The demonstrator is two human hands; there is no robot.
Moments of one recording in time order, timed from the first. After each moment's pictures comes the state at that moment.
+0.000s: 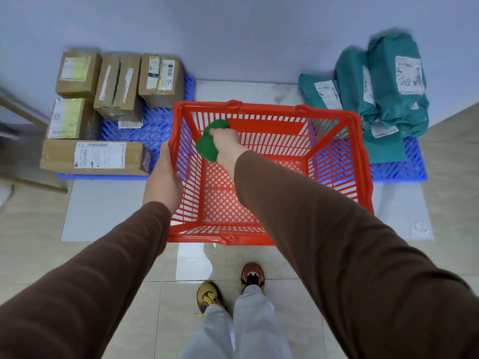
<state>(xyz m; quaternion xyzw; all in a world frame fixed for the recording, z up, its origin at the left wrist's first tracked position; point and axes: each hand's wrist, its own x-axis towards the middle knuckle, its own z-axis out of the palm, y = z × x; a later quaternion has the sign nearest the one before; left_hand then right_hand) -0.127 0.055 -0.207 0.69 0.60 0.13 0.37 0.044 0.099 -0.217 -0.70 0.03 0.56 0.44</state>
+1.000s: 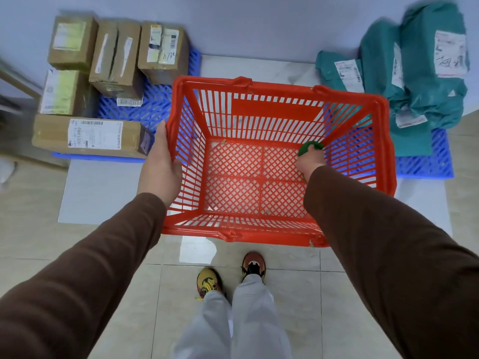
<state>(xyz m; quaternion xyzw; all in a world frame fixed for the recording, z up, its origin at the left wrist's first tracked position) -0.130 0.053 -0.221 0.71 0.60 0.15 0.35 0.207 -0.013 -0.342 -0.93 -0.18 0.32 0.04</state>
